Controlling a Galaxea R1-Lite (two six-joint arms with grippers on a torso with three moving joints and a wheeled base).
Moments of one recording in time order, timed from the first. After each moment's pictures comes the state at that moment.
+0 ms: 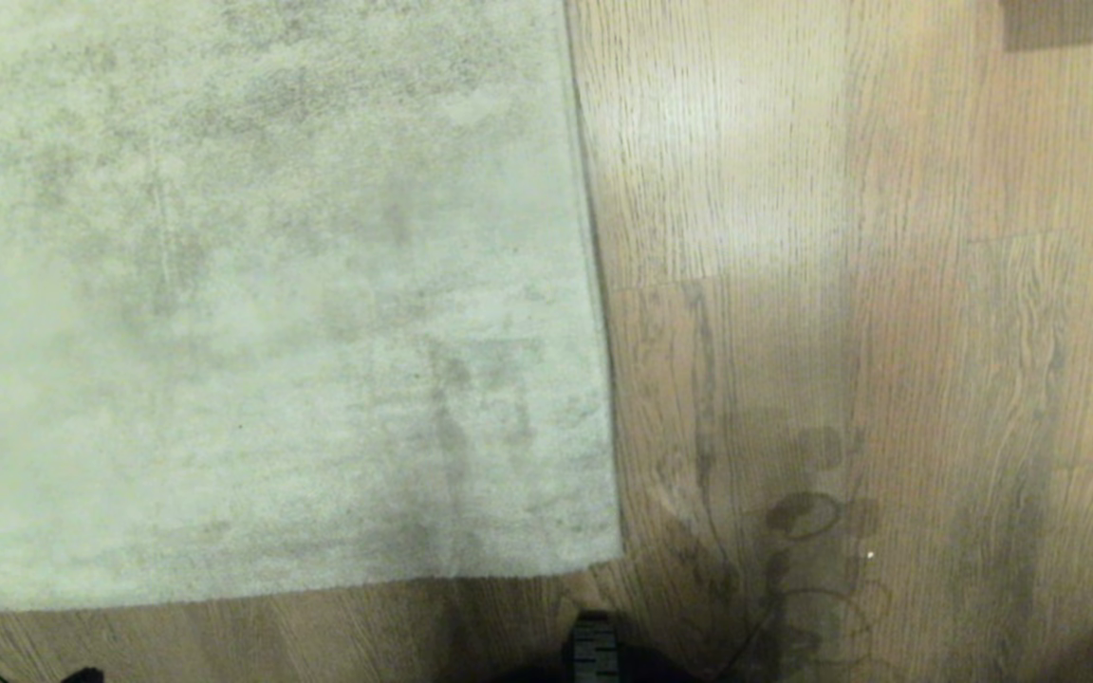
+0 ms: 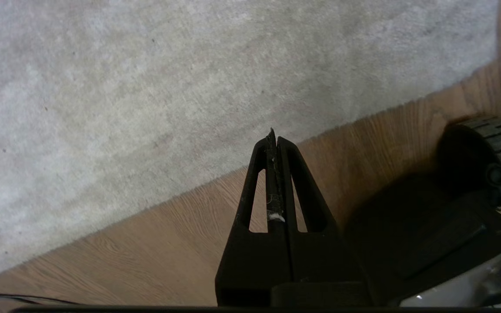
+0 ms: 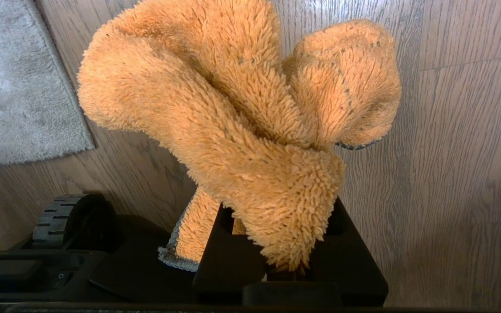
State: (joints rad) left arm 0.07 0.41 0.00 -0.20 -0.22 0.29; right arm 0.01 0.00 -0.01 0.04 -0.01 0.03
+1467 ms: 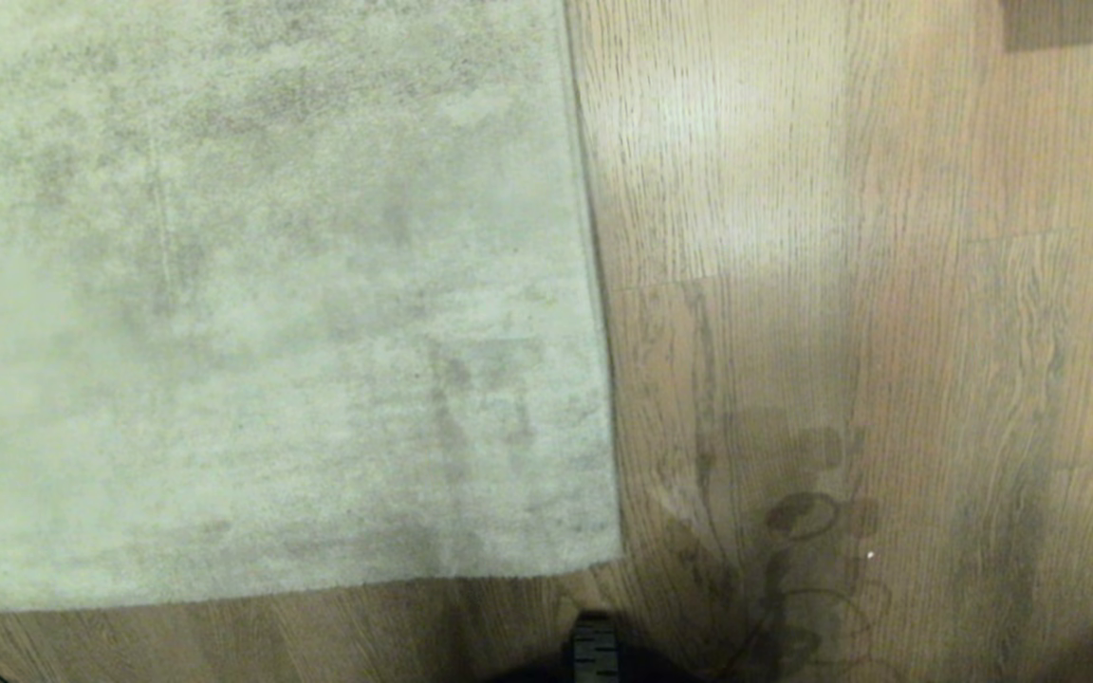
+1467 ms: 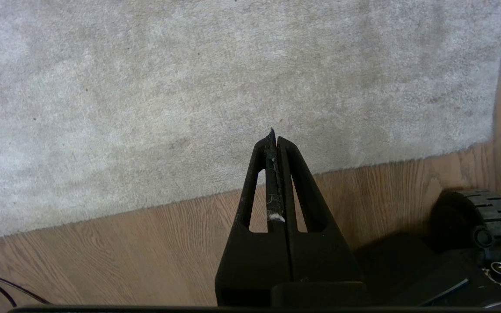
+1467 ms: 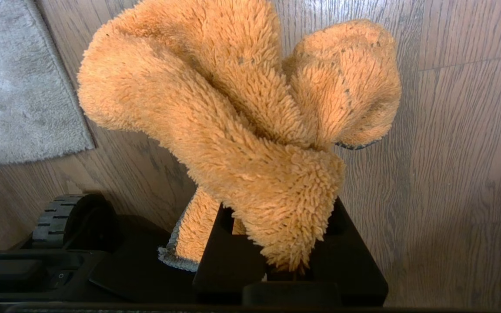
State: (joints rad) left arm -0.01 0.00 0.00 0.00 -0.03 0.08; right arm 0.01 0.00 -0.01 0.04 -0.01 0.03
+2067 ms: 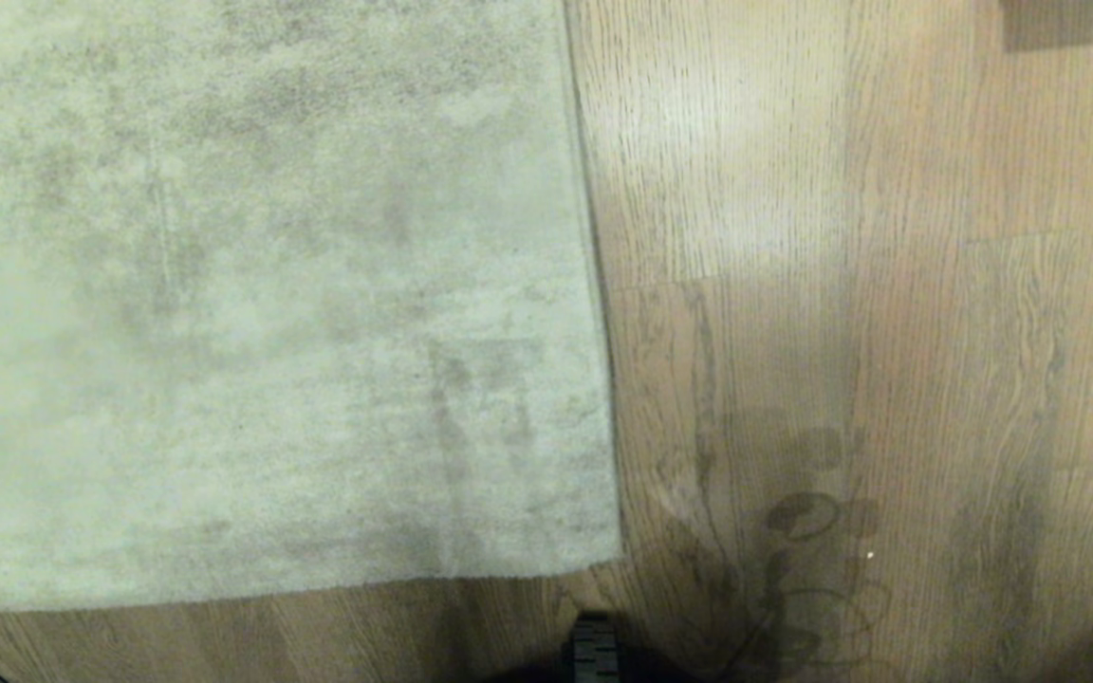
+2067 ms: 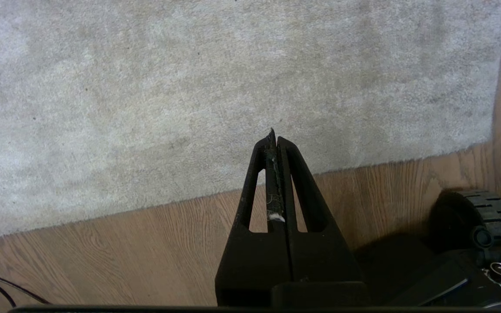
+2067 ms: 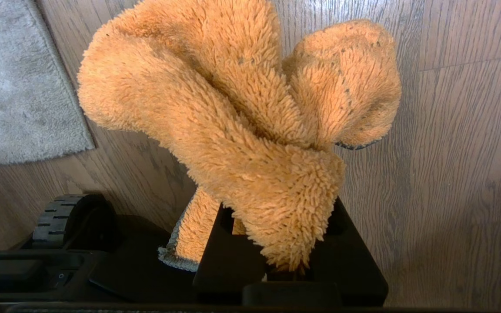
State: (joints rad) left arm -0.01 0.00 0.00 0.00 -0.03 0.08; right arm 0.01 0.00 -0.01 0.04 -0.01 0.03
